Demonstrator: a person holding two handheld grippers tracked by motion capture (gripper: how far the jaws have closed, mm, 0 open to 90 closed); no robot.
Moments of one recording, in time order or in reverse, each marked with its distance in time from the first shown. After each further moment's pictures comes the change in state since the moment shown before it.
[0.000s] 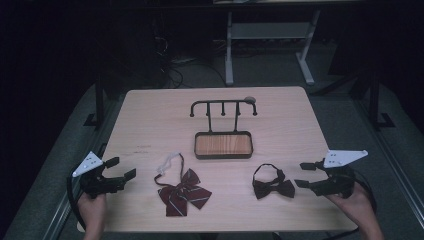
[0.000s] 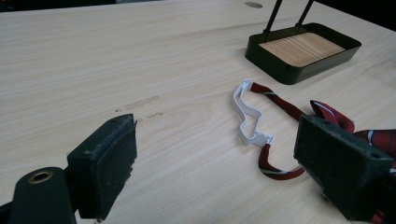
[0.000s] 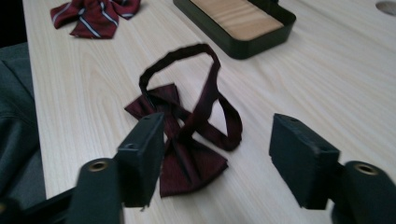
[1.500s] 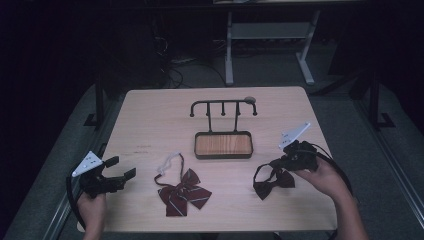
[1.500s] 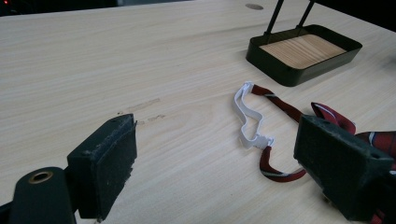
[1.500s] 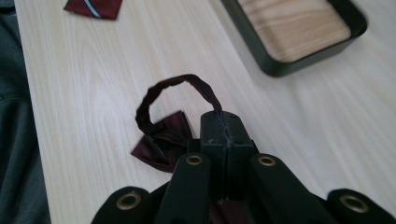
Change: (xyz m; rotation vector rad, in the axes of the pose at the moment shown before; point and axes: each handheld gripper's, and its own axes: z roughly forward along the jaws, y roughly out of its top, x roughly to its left) left arm 0.001 0.001 -0.002 -0.003 0.010 0.006; right arm 0.000 0.090 0.062 0.319 0.079 -0.099
